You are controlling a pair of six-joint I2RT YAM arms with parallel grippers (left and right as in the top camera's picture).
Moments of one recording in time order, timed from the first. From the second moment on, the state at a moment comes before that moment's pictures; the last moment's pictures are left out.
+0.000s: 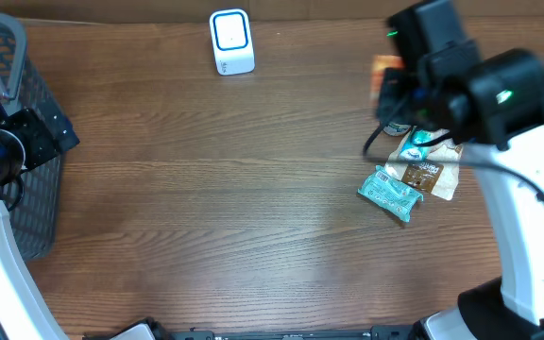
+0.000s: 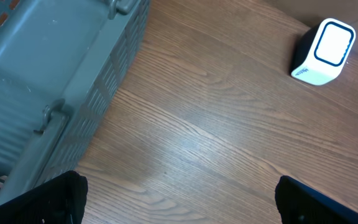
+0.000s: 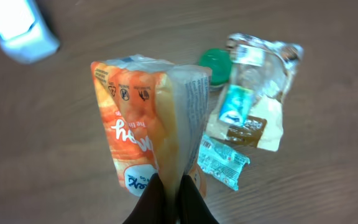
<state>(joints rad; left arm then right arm) 0.45 1.38 1.78 -1.34 0.15 -0.12 0.34 1.69 2.23 -1.64 0.24 0.55</state>
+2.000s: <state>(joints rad) 0.45 1.38 1.78 -1.34 0.15 -0.12 0.12 1.11 1.74 -1.55 0.00 0.54</state>
